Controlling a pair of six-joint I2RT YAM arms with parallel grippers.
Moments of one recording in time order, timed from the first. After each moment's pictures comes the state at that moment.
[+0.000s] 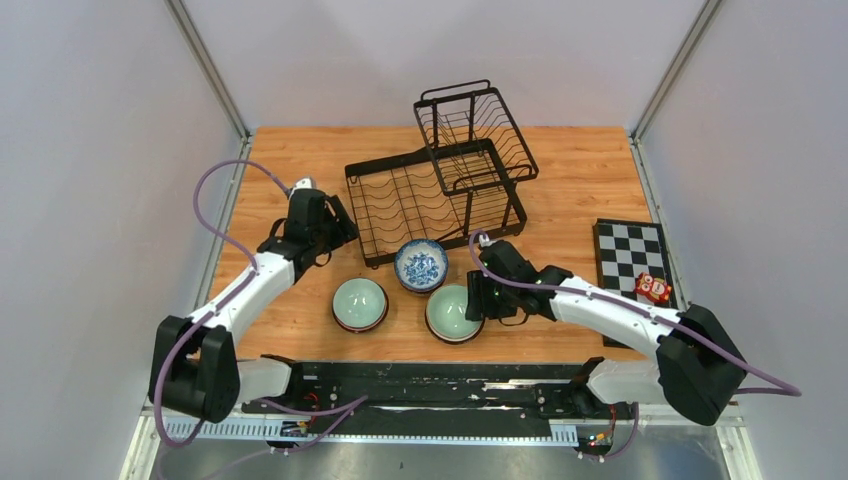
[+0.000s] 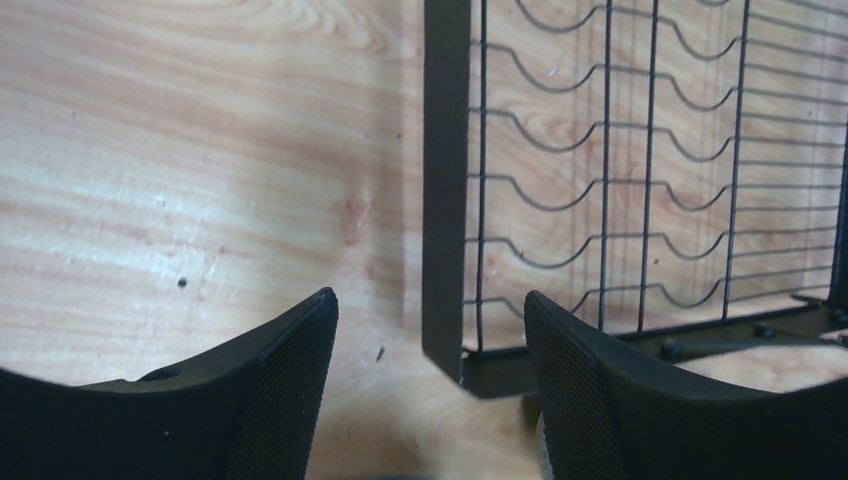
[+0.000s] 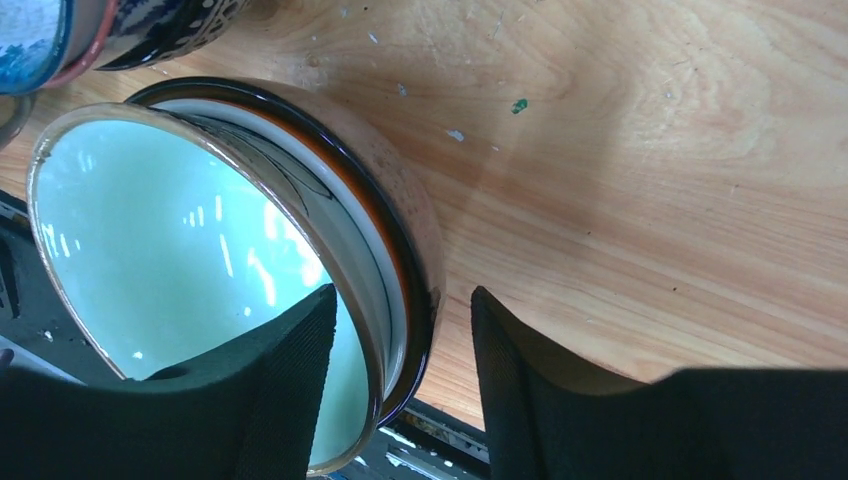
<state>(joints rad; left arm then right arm) -0.25 1.27 0.78 -0.19 -0.12 -0.64 0.79 1.24 0.69 -0.44 -0.06 0.59</state>
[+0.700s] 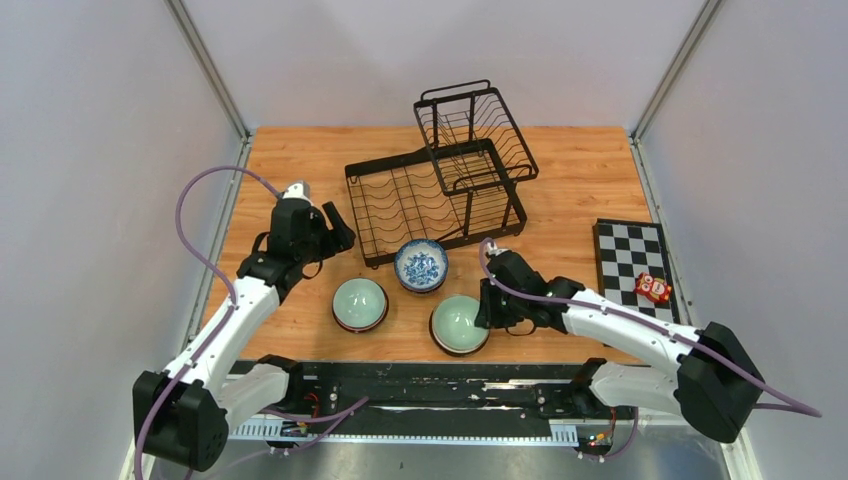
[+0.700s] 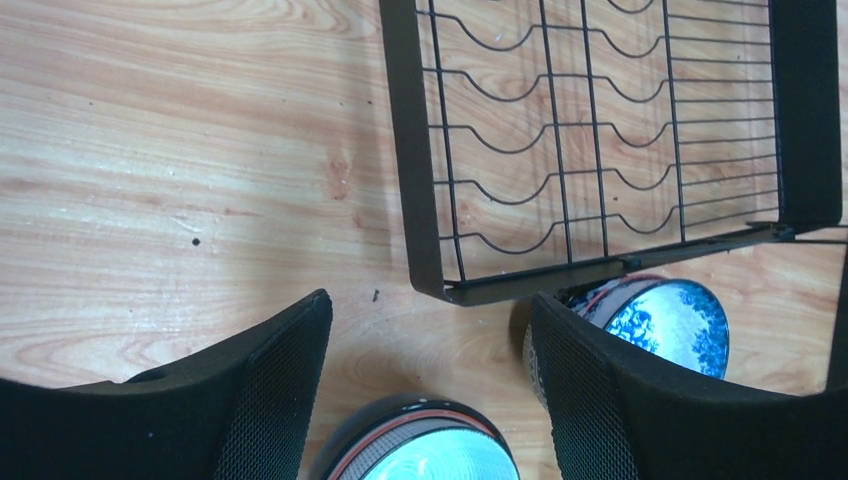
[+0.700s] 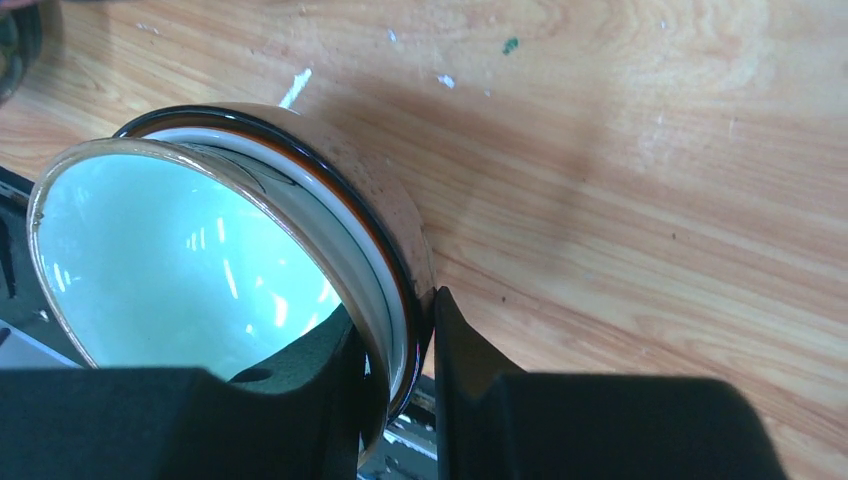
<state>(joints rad) -0.25 1.01 0.73 -0.31 -0.06 -0.57 0.81 1.14 0.61 -0.44 -0.05 0.63</state>
